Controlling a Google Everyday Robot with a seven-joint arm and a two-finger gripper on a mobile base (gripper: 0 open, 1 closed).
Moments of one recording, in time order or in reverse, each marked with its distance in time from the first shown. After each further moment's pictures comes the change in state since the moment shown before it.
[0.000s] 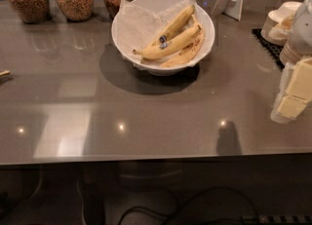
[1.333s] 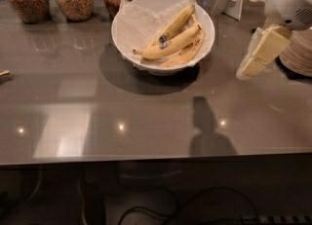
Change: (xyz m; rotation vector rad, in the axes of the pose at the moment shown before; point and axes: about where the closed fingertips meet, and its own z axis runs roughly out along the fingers) arm -0.058 -0.079 0.004 0.188 -0.256 -0.085
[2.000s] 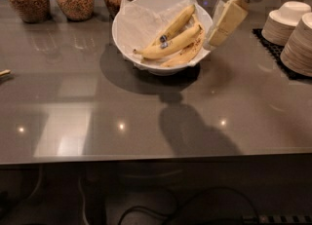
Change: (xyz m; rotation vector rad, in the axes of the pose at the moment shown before) arm -0.070 -0.054 0.039 -0.027 -0.178 -0.118
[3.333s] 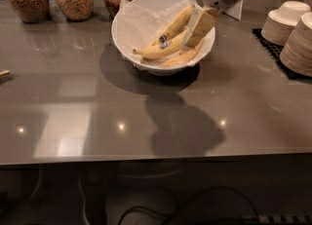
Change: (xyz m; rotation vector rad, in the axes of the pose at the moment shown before) arm -0.020 -0.011 0.062 -0.048 -0.039 -0.099
